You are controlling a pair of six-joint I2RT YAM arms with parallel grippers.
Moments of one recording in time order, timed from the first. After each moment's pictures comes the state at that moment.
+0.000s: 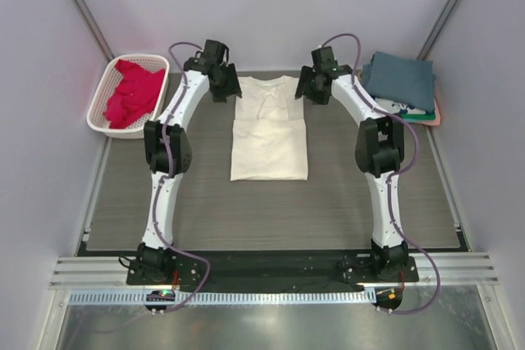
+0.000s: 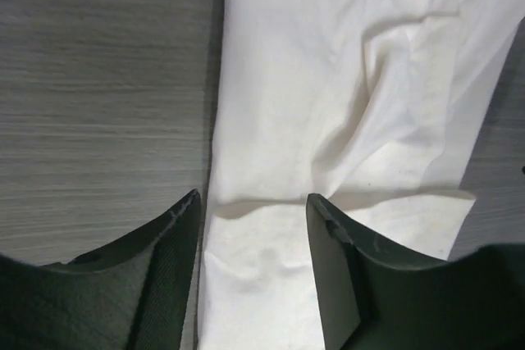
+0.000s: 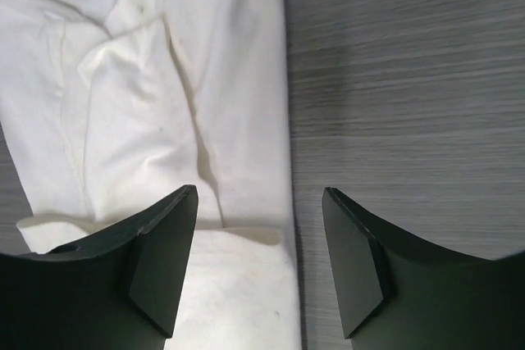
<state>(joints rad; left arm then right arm) -0.28 2.44 2.40 -0.92 0.09 -0.49 0.28 2.33 2.10 -0.67 -0.01 0.46</state>
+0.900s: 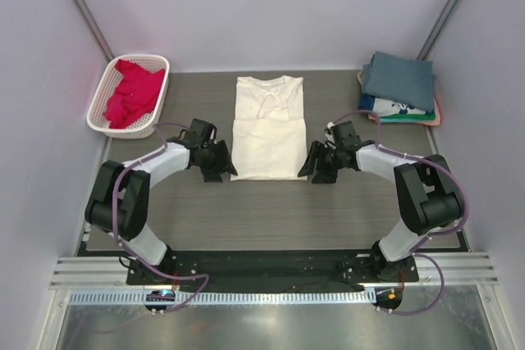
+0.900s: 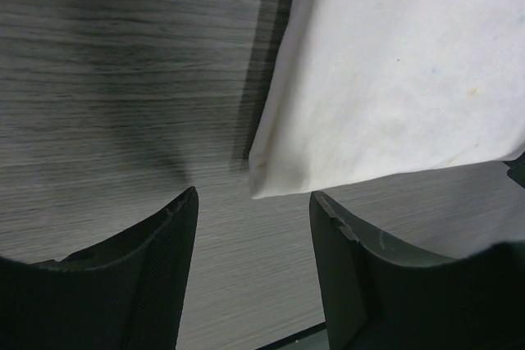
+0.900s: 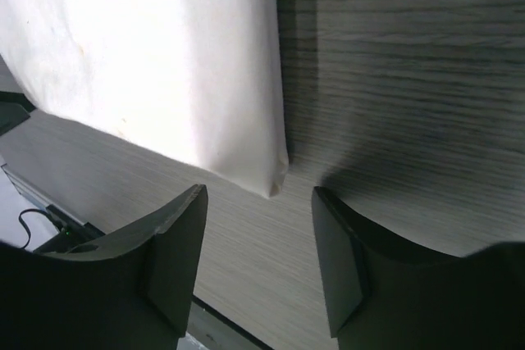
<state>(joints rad) -0.34 1.62 0.94 -0.42 0.24 -0.68 0.30 1.62 0.83 -0.28 -0.41 0.59</state>
